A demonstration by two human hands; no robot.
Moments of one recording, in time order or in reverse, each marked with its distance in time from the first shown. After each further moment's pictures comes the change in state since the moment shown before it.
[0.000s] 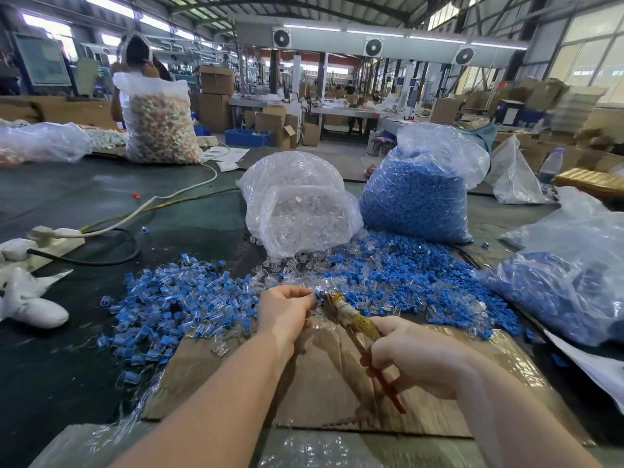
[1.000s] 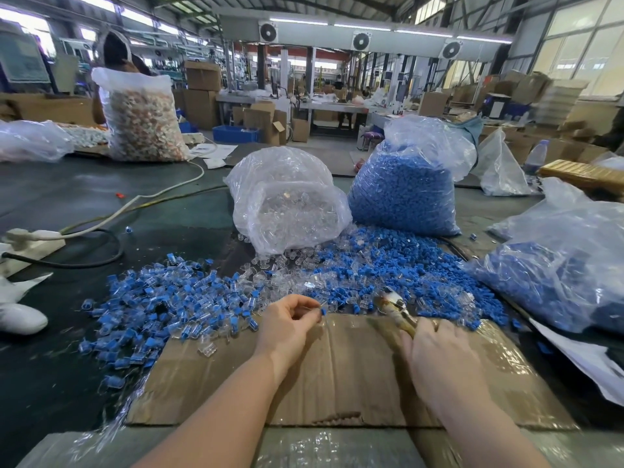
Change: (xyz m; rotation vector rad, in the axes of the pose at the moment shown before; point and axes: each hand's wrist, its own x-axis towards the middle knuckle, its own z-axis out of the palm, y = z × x) left_hand -0.007 -0.028 0.006 0.195 -0.173 0.264; right_hand 0.006 0.063 -0.005 -0.979 0.836 0.025
